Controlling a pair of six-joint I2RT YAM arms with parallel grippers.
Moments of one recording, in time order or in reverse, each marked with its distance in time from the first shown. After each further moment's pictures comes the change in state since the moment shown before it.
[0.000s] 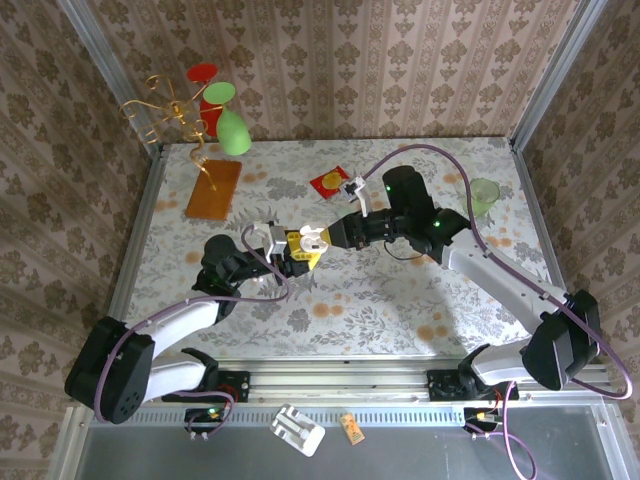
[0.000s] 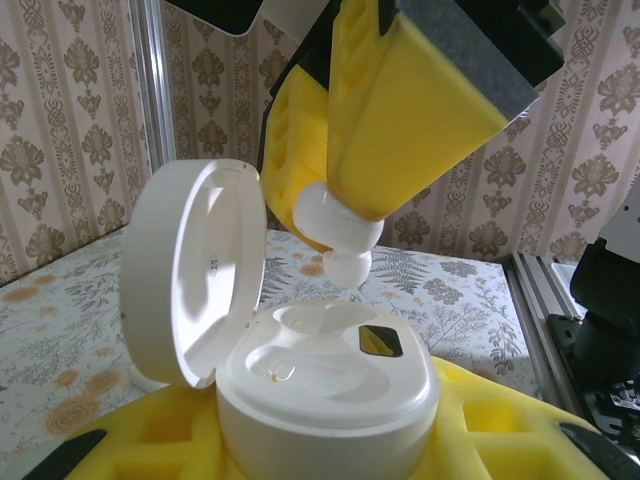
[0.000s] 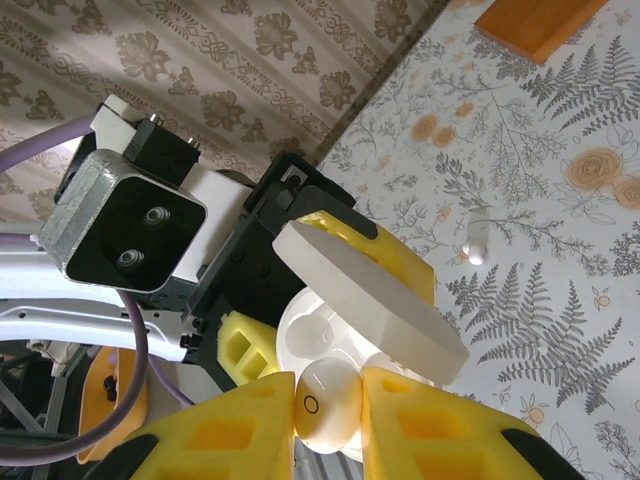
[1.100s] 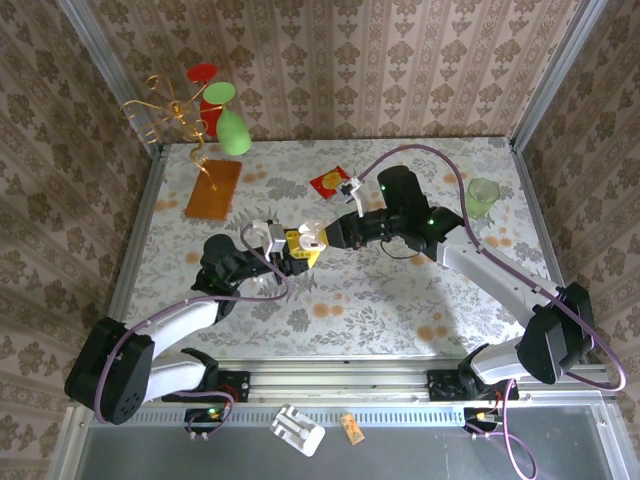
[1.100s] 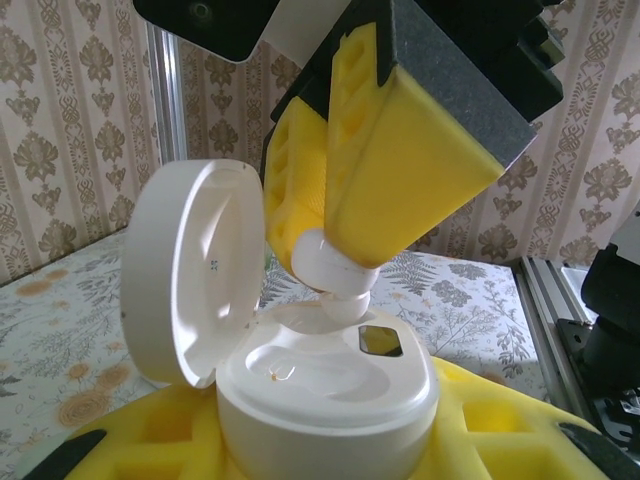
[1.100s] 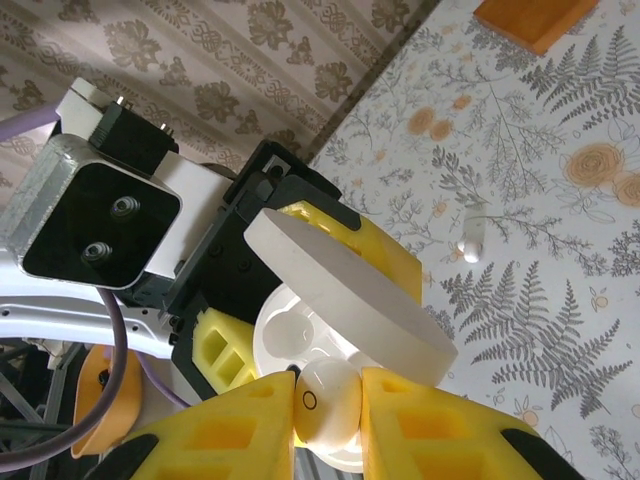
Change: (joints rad) left arm 0.005 -0.003 0.002 -0.003 -0.015 -0.008; right arm 0.008 0.037 0.006 0.012 -0.007 -0.012
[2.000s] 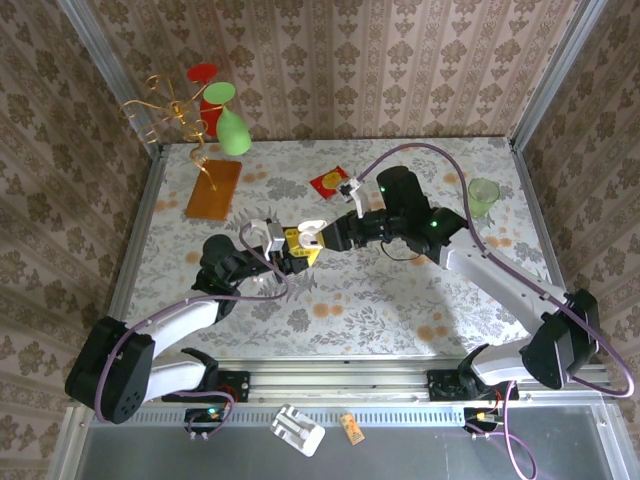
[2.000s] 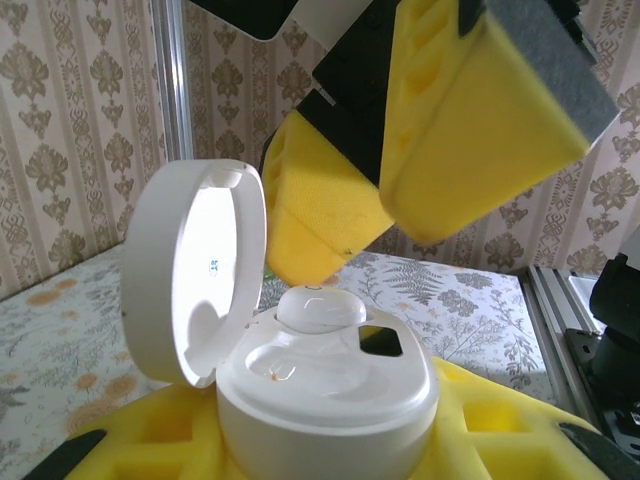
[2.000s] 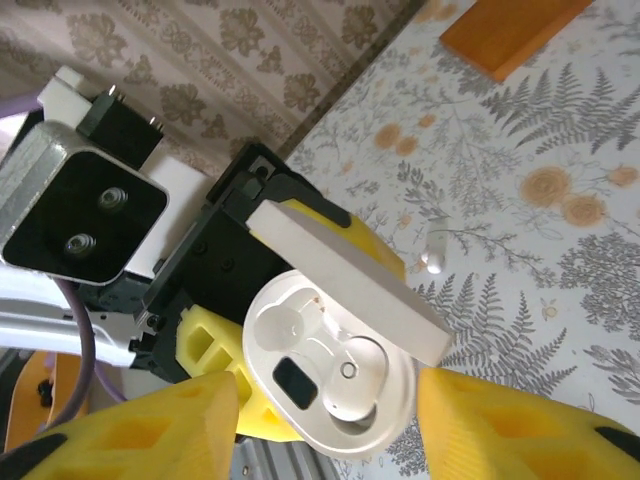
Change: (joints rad) left arm 0.002 0.005 0.000 0.034 -0.014 -0.011; right arm 0.026 -0.042 0.029 -0.065 0.135 -0.074
